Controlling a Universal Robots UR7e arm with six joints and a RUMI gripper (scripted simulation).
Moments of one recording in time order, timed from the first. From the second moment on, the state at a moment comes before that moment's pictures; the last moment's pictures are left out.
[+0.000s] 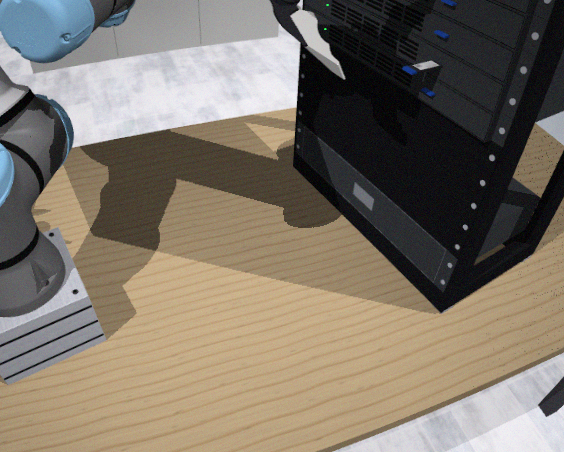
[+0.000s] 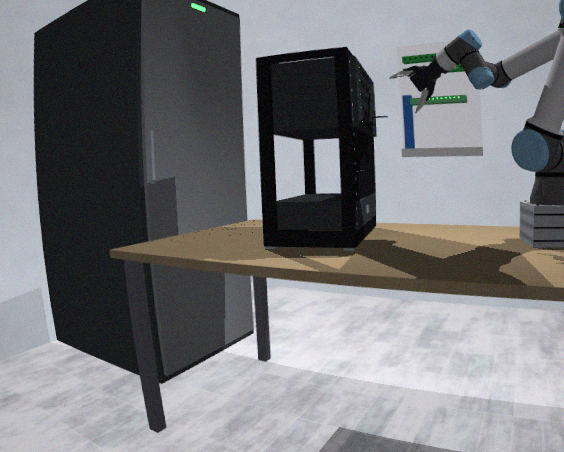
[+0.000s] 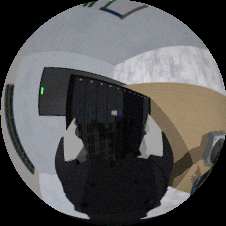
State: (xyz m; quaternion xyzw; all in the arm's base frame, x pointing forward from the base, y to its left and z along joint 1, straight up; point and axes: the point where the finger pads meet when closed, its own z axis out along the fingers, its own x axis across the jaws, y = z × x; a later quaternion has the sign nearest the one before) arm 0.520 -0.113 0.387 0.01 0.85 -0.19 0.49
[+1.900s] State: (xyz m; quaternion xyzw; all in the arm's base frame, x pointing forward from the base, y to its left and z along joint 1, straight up) arm 0.526 -0.116 0.387 -0.02 0.85 -0.20 0.49
